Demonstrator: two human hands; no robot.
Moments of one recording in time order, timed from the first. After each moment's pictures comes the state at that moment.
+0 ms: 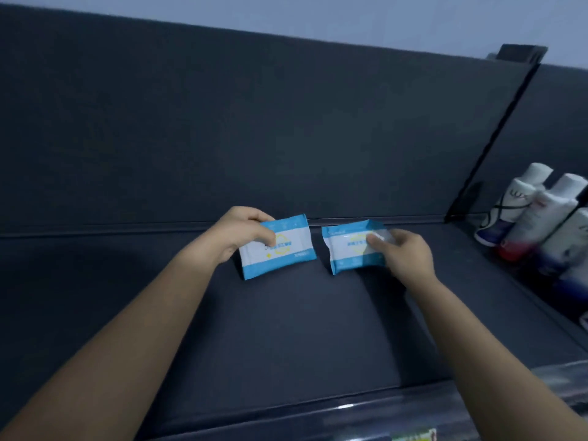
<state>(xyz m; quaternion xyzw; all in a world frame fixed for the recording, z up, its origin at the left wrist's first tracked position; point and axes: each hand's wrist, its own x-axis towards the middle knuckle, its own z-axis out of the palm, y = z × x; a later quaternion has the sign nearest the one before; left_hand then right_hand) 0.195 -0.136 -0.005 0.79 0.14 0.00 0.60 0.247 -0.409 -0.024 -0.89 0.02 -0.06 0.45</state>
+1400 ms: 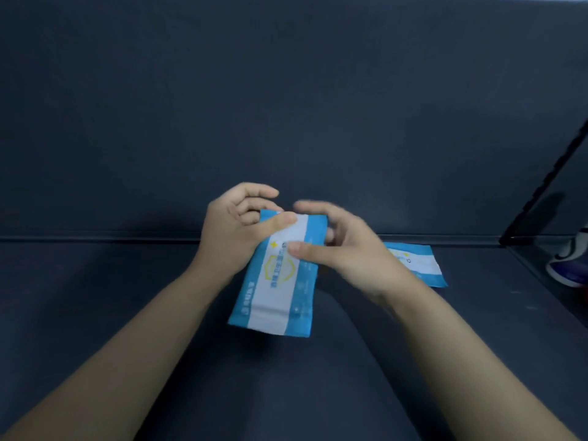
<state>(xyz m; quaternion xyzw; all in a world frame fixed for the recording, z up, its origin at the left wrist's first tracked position) 0.216 -0.188 -0.001 0.70 0.07 0.29 0.64 0.265 -0.347 0.005 -0.67 -0.29 0.23 0.65</state>
